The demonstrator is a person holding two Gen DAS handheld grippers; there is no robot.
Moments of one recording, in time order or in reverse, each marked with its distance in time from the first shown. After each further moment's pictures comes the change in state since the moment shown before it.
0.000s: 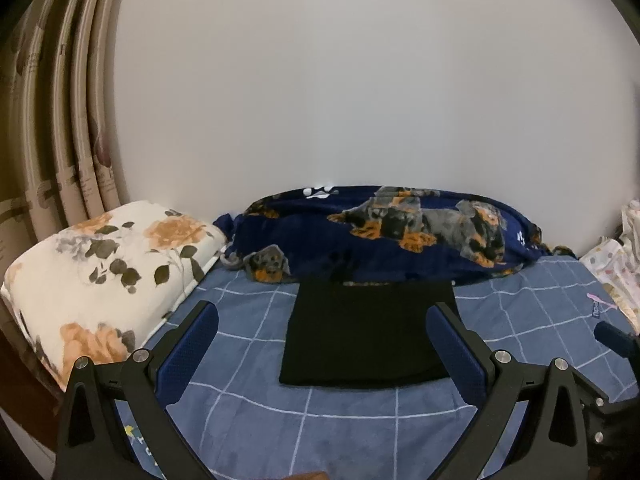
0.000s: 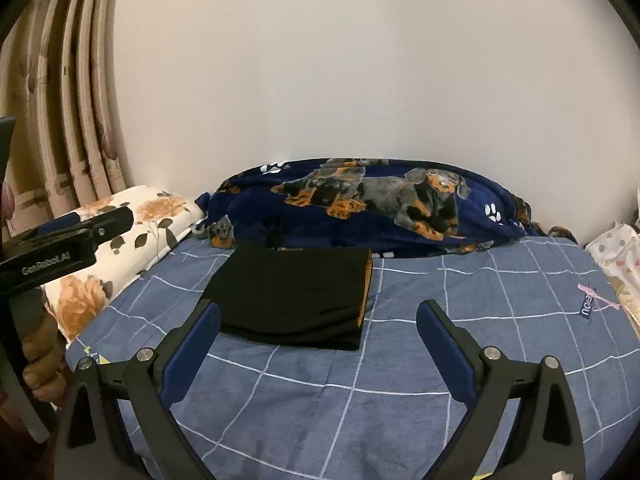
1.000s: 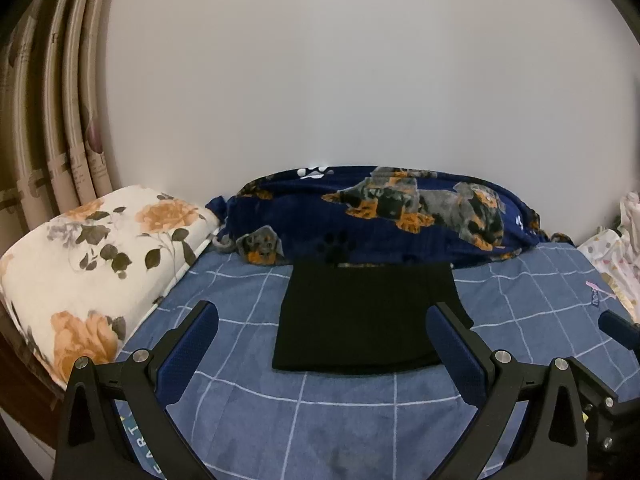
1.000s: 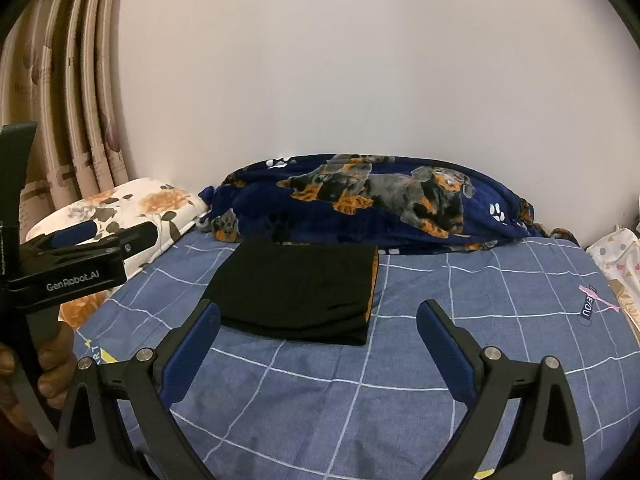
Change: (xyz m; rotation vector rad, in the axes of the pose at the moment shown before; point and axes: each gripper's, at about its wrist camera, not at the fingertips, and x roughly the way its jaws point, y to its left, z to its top) left arm 0.015 -0.002 -0.013 0.002 0.053 -0.014; right arm 0.000 0.009 -0.001 -0.013 0.009 0.004
